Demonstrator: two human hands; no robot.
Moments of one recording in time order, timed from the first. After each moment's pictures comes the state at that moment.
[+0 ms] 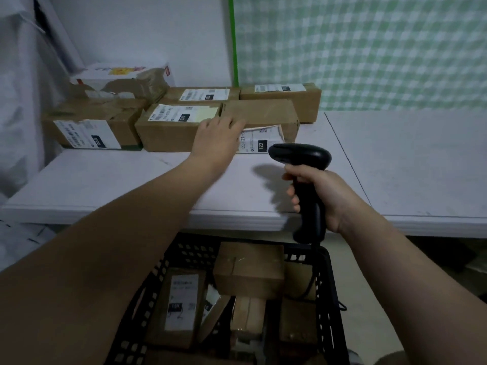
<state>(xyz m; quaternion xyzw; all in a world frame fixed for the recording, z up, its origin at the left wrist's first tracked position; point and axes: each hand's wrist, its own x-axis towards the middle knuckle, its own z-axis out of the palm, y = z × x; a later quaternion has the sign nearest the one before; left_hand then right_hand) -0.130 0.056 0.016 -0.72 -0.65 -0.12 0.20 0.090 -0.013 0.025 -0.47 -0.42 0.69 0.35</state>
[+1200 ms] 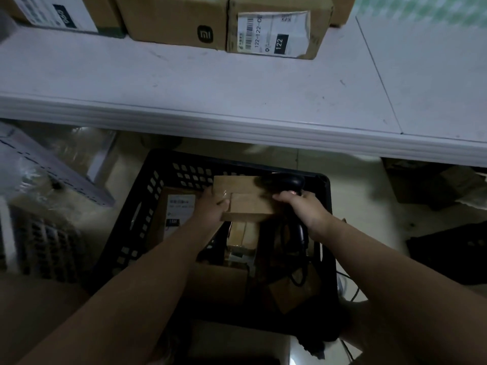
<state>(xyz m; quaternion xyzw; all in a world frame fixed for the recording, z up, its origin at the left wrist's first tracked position) -0.110 -0.122 -0.227 -0.33 -0.76 -0.32 -0.46 0.090 -0.094 -0.124 -0.64 -0.42 0.62 0.19</state>
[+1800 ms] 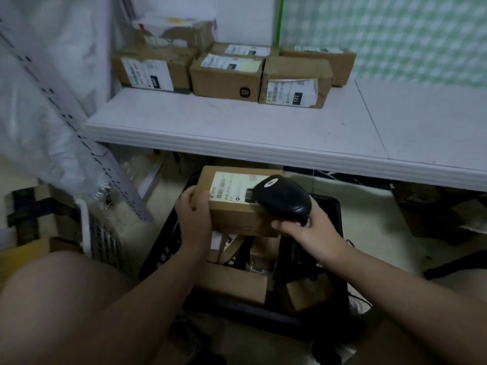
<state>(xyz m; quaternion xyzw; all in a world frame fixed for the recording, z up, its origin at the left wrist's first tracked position) -0.127 -0.228 -0.106 -0.23 -0.70 -0.63 -0.26 0.084 -0.186 -0.058 -0.45 -0.65 0.55 0.28</state>
